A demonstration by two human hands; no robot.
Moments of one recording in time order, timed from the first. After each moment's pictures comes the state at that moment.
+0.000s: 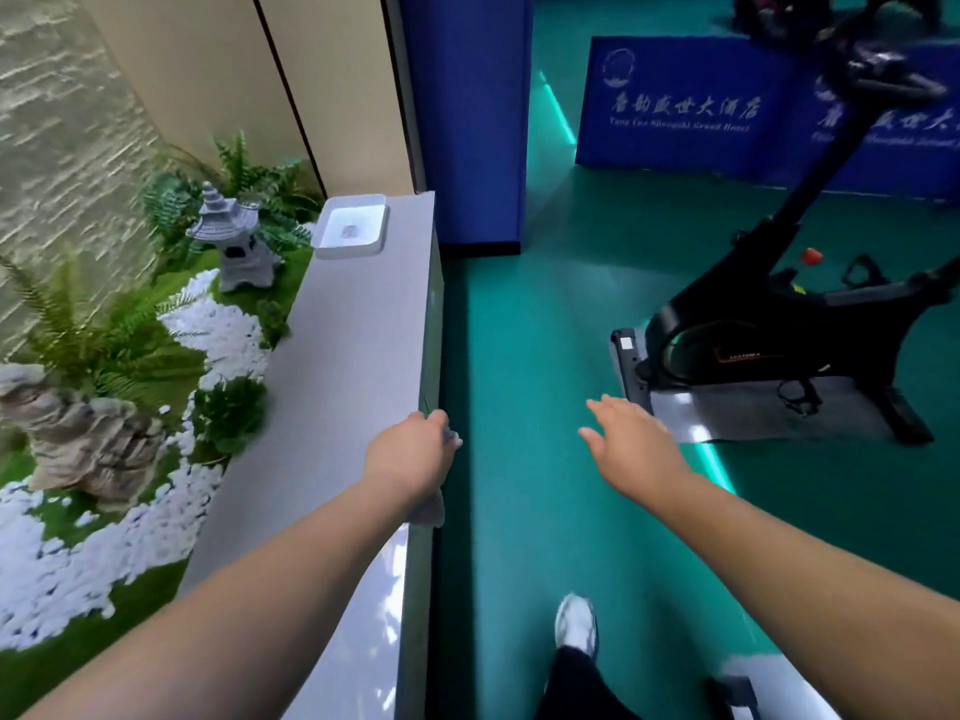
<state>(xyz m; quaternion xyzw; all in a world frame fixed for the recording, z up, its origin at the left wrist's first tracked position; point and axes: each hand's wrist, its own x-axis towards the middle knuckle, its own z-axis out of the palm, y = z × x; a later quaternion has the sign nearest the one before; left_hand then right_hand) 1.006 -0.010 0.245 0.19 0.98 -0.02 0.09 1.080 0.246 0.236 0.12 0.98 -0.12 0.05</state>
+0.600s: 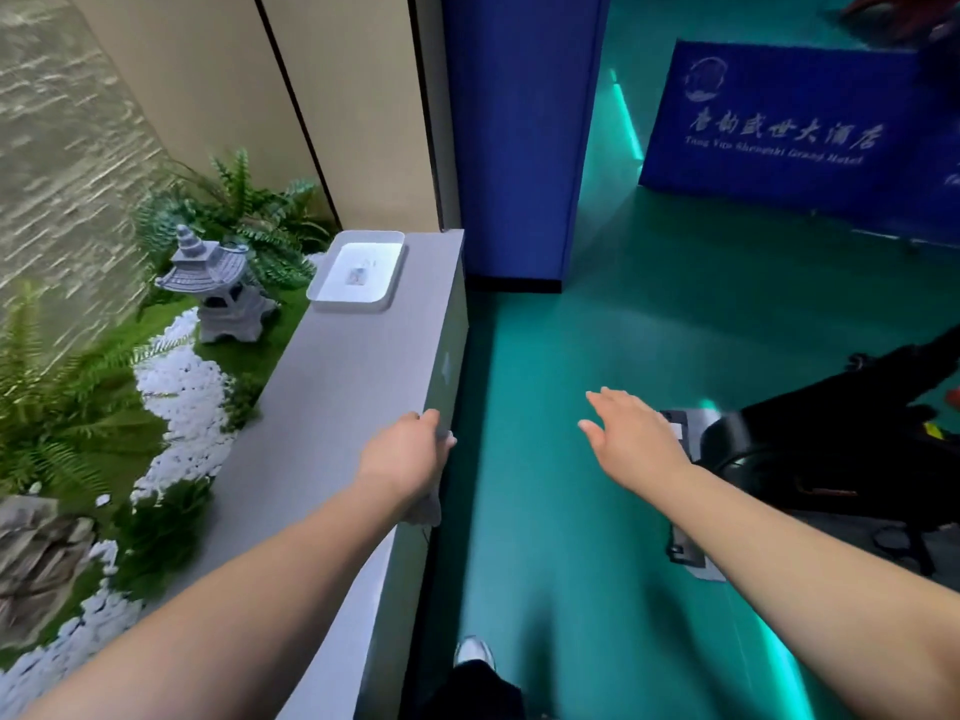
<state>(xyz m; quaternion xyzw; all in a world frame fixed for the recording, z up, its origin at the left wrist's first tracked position) 0.673 0.103 0.235 0.09 0.99 0.05 0.10 0.709 0.378 0.239 0.05 0.99 -0.11 0.08</state>
